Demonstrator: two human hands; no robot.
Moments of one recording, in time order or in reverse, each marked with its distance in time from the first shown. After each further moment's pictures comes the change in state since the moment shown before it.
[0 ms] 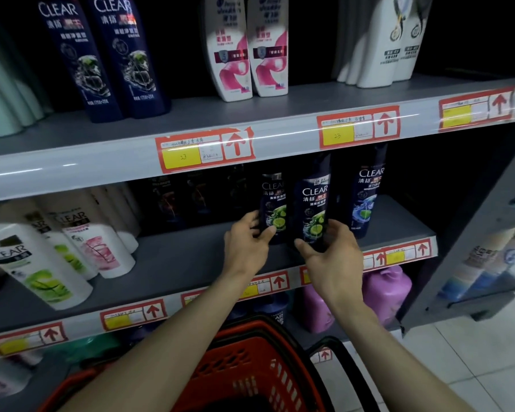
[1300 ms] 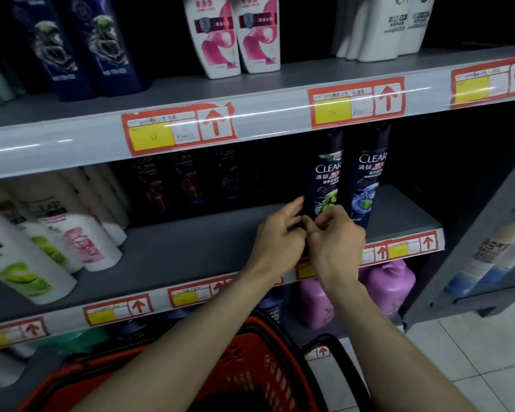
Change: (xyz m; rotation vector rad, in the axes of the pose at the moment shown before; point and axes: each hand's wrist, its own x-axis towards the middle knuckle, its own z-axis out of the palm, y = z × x) left_hand -0.016 0.028 0.048 -0.144 -0.300 -0.047; right_hand 0.032 0.014 0.013 -0.056 0.122 0.014
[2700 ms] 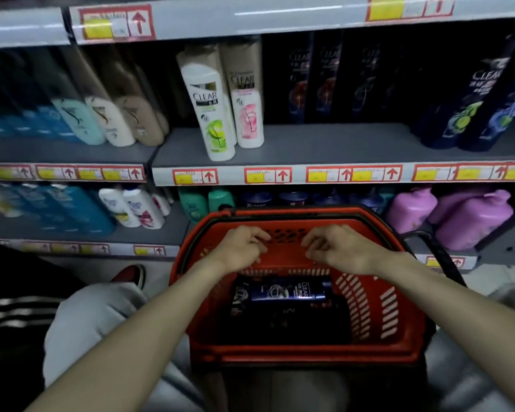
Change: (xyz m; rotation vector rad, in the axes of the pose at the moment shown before) left_hand -0.283 -0.127 -0.214 0.395 -0.052 -0.508; right_hand -0.233 -0.048 0.009 -0.280 -1.273 -0.372
